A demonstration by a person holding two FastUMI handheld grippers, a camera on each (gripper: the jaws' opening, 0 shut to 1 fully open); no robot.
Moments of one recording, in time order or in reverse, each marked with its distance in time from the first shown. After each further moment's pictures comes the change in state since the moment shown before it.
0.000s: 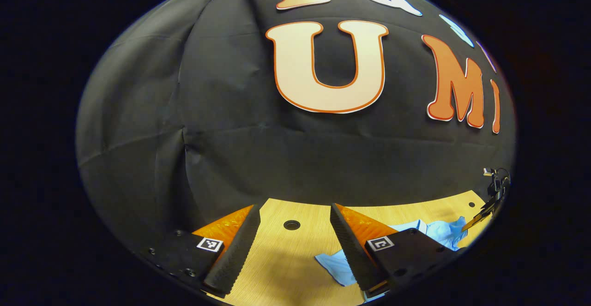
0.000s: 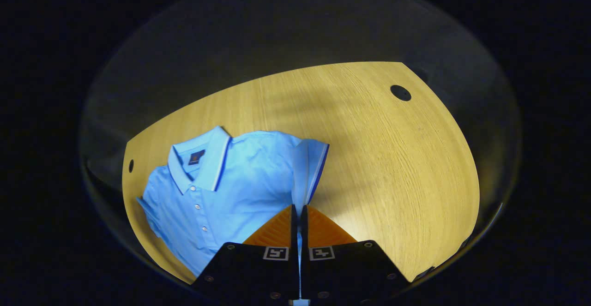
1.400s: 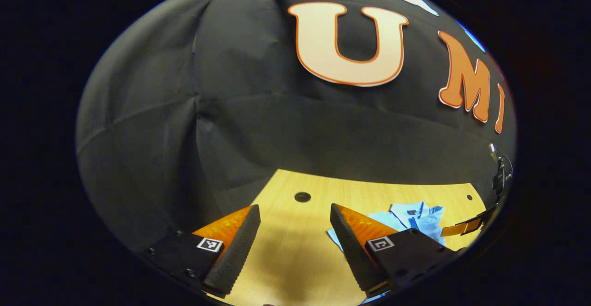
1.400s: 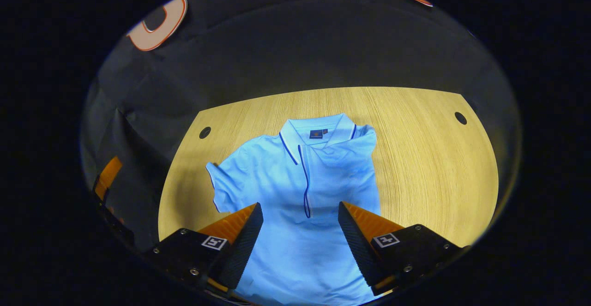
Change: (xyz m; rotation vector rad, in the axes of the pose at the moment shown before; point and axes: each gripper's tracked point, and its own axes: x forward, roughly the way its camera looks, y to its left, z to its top) left arm -0.008 0.012 -0.069 -0.061 0.237 -0.028; right arm -0.088 0.142 -0.067 -0.220 -0.105 0.240
